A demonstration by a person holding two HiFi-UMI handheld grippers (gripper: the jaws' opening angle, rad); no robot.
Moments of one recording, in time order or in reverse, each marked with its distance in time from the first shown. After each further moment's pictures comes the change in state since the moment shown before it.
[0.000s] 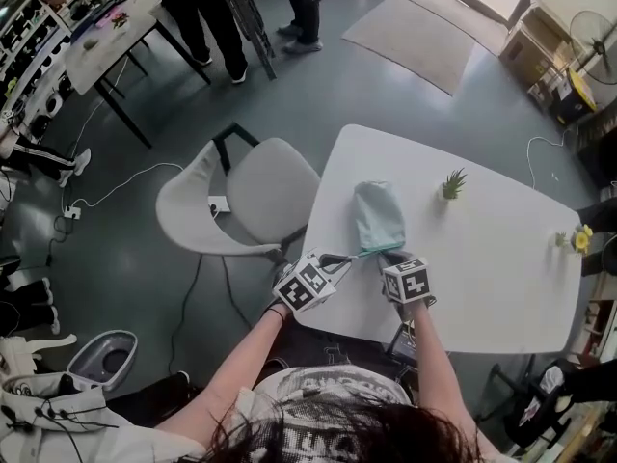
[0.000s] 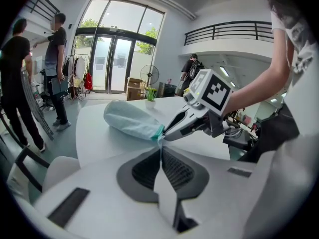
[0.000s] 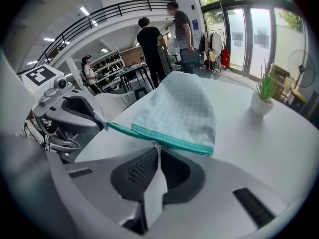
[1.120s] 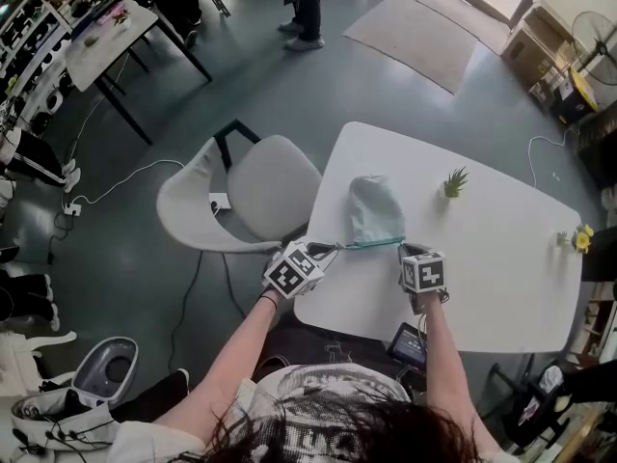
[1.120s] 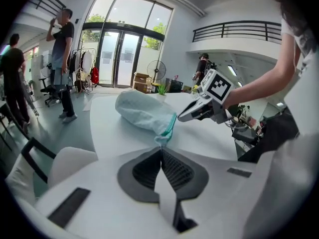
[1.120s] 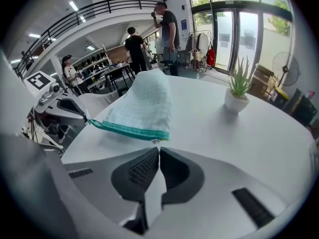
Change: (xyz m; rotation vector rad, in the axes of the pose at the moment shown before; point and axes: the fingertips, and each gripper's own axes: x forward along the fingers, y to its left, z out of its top) left arm -0.009 0.041 -0.021 -0.072 0.039 0.047; right arm -0.013 -0.059 -0.005 0.075 0.014 -0.139
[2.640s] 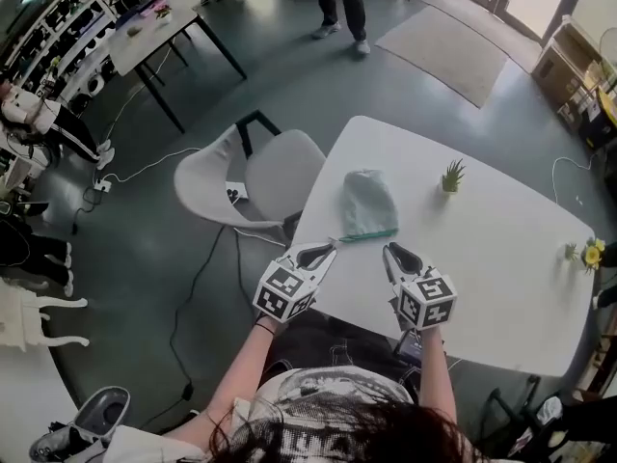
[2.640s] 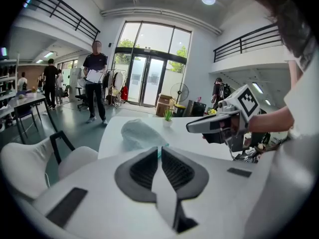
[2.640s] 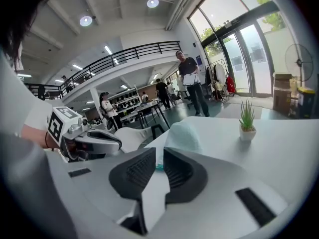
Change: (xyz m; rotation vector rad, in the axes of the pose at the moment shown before) left arm -0.046 -0.080 0.044 -0.173 -0.245 0.292; right arm -0.119 0.060 0.025 -0.071 -0.449 0.319
